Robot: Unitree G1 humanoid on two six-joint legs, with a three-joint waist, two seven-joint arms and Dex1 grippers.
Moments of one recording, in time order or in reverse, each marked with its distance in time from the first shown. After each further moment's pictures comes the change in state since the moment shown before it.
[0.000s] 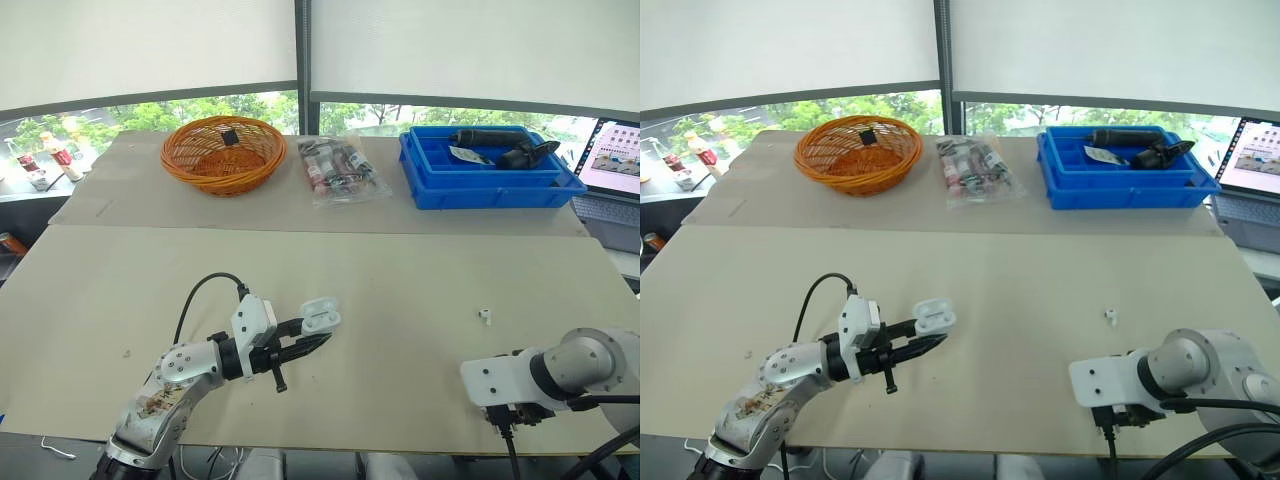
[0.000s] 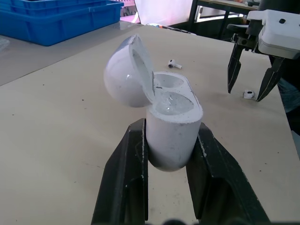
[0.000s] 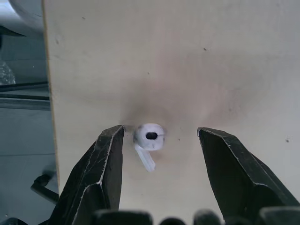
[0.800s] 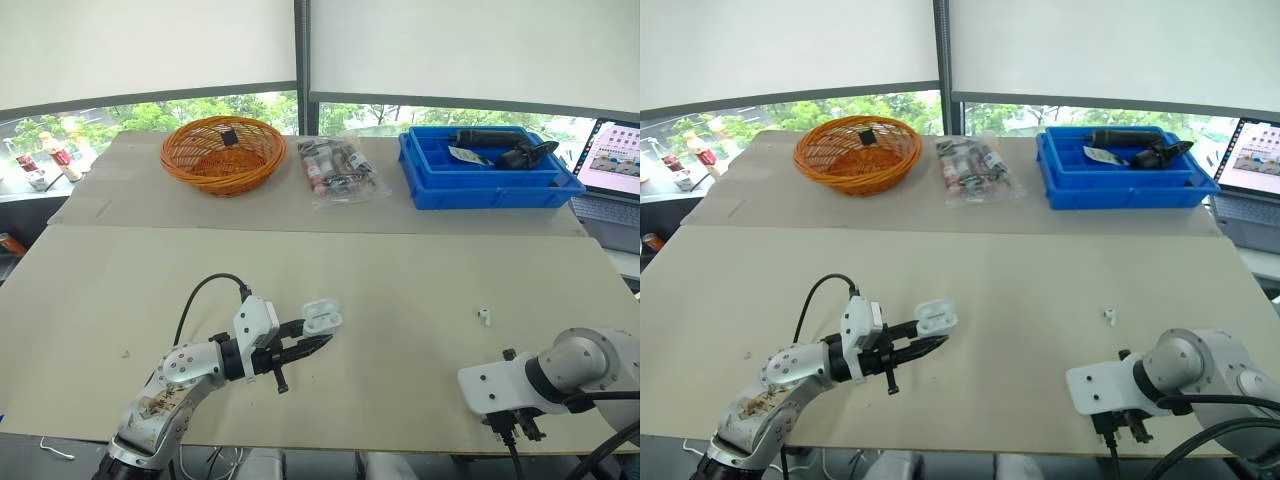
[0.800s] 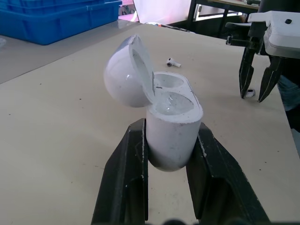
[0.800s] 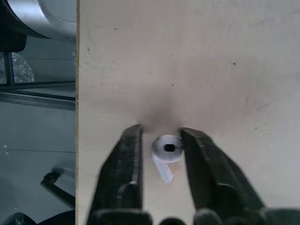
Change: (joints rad) left arm -0.001 -0.009 -0.007 0.002 0.016 0.000 -0.002; right arm -0.038 0.000 0.047 0.050 0.003 -0.040 0.036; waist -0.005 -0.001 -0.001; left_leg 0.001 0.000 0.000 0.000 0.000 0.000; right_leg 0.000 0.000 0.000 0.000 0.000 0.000
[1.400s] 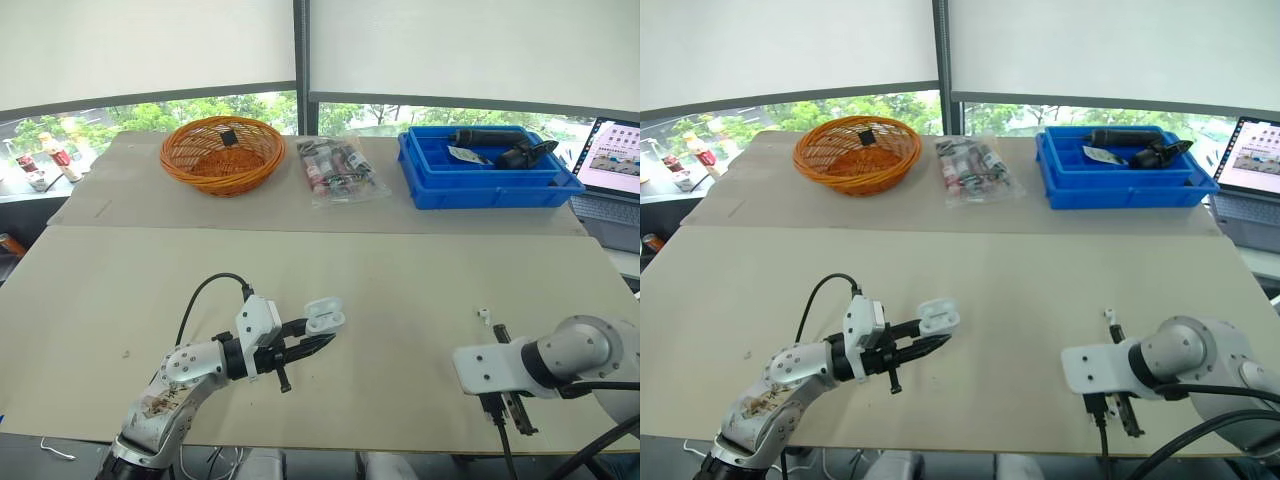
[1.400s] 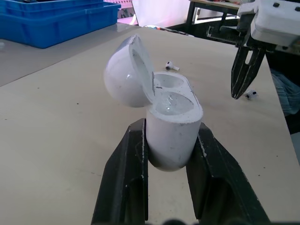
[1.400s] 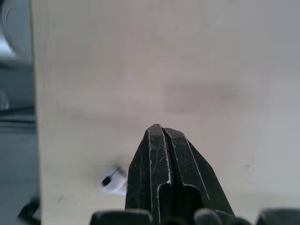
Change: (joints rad) left arm -0.006 -0.015 -0.006 0.002 0.000 0.000 0.004; right arm -0.074 0.079 -0.076 -0.013 0.101 0.053 -0.030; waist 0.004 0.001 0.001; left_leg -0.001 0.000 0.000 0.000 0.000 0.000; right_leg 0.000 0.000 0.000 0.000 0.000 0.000
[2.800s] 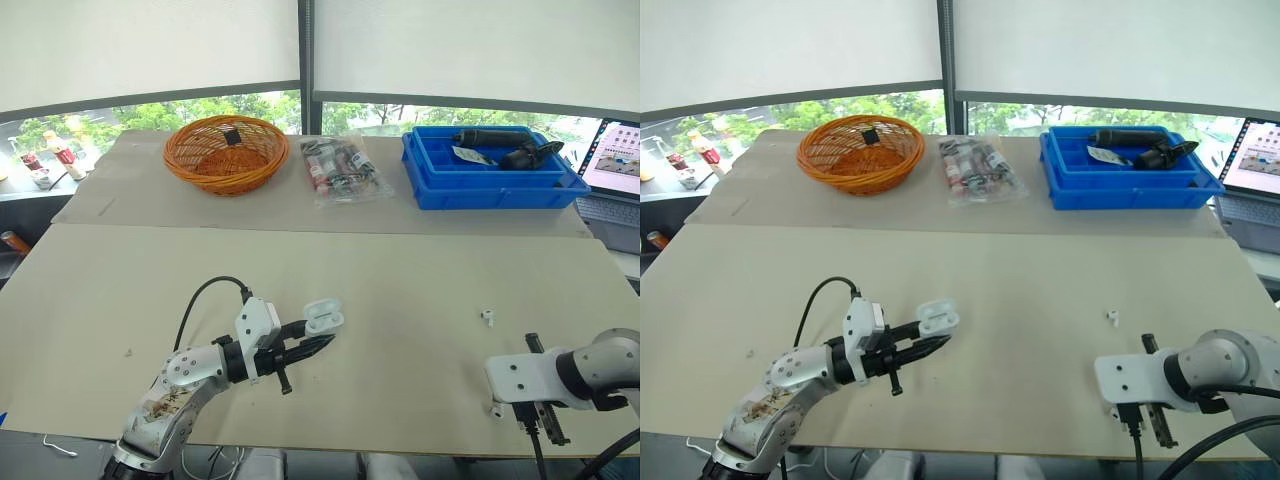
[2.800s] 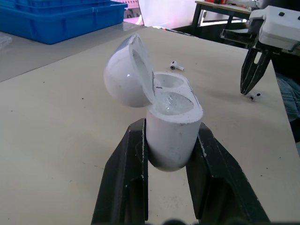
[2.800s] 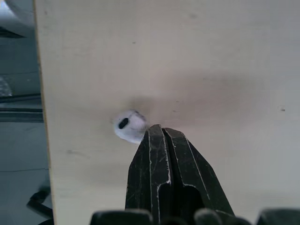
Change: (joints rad) left arm 0.021 -0.013 0.003 -0.001 0.002 -0.002 0.010; right arm 0.270 -0.048 -0.170 0.139 -0.044 -0.243 -0.027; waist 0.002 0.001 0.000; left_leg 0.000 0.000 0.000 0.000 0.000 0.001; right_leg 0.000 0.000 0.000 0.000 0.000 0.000
